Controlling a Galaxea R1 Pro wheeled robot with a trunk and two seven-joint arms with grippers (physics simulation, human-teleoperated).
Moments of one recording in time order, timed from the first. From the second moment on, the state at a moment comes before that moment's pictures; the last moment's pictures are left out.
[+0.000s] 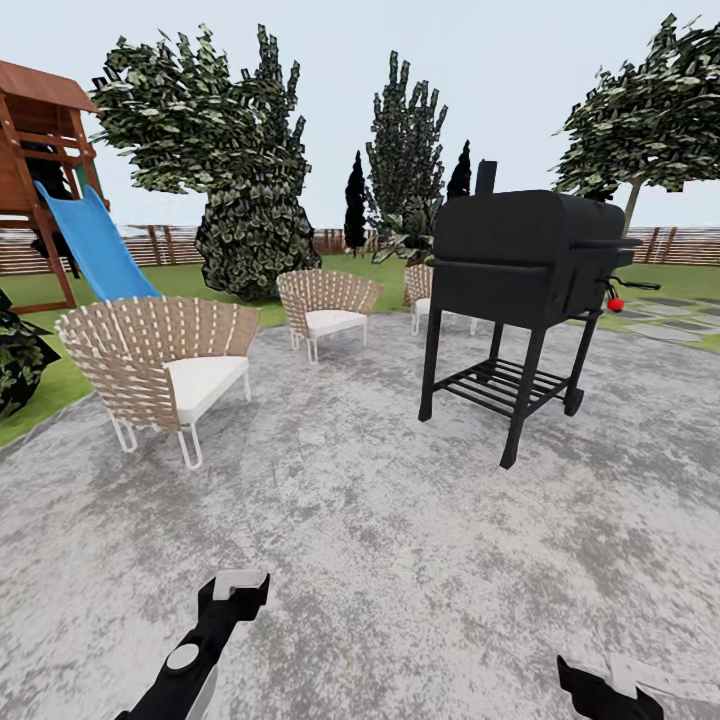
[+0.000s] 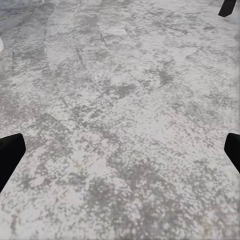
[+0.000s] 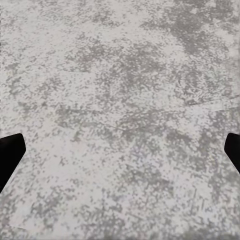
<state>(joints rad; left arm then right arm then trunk) -0.32 0.00 0.00 -0.77 0.00 -0.09 0.00 0.01 -0.01 -0.38 -1.23 0.00 0.29 0.01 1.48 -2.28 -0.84</state>
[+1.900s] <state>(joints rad) -0.32 0.00 0.00 -0.77 0.00 -0.09 0.00 0.01 -0.01 -0.38 -1.23 0.00 0.29 0.01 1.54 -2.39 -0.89</state>
